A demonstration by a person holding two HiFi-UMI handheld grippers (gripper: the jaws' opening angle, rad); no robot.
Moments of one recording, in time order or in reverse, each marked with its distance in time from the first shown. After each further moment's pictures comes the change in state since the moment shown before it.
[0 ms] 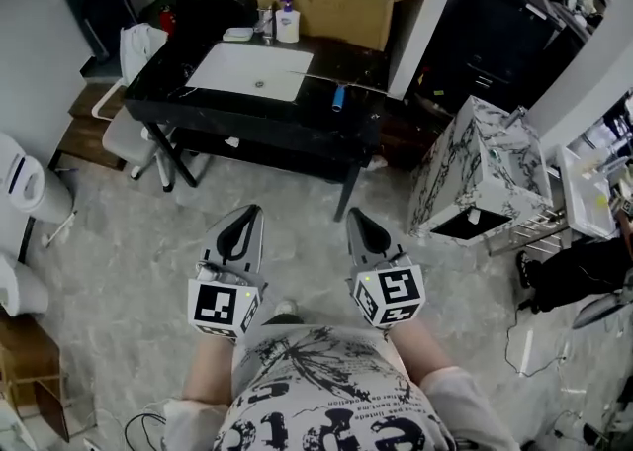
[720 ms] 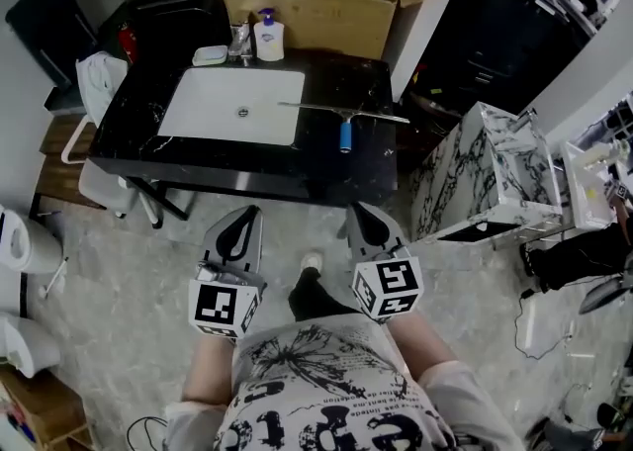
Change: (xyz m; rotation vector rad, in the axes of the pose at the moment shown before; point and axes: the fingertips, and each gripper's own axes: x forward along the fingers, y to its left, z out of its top) left arm 0.186 0.128 -0.041 -0.019 0.054 -0.128; right arm 0.207 -0.069 0.002 0.043 0.063 -0.140
